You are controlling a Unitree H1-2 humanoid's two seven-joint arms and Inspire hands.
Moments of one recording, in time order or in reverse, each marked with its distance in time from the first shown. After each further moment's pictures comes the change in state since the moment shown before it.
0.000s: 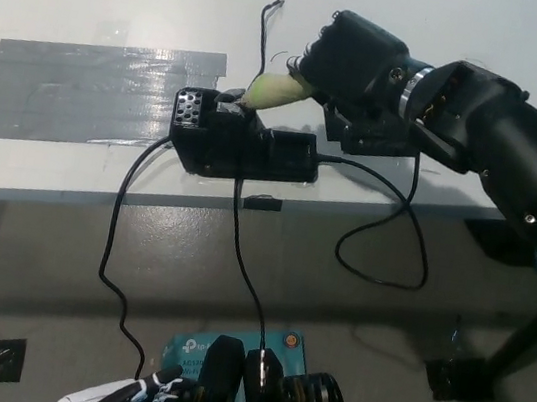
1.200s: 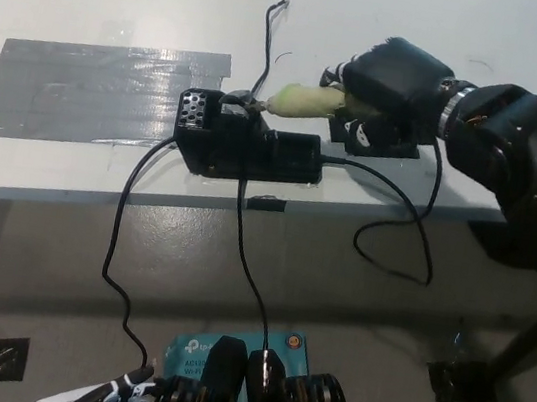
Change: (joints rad) left_arm 0.038 0.033 0.050 0.019 -0.031 0.000 -0.021; right_arm 0.121 -0.056 -0.161 -0.188 0.265 0.125 0.290
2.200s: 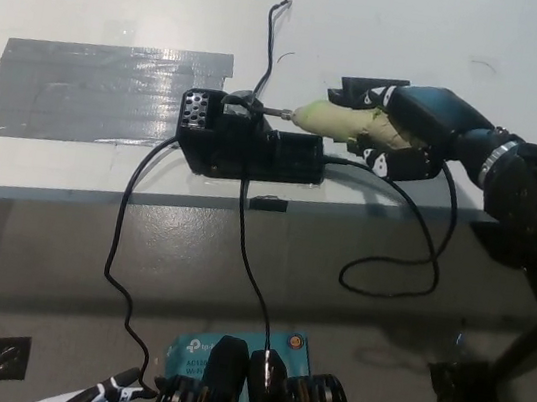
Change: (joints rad) left_arm 0.025 0.020 0.017 0.005 -0.025 0.000 -0.003; right_arm 0.228 -0.008 -0.243 -0.309 0.240 0.314 0.184
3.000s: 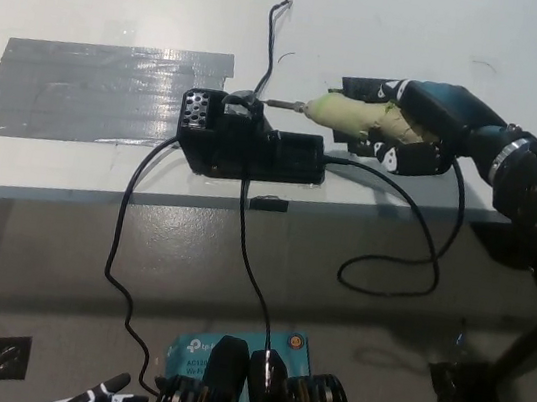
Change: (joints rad) left_arm 0.032 0.000 0.025 -0.001 -0.003 0.000 -0.001; right_arm 0.011 -0.007 -0.025 -0.054 0.012 0.097 0.019
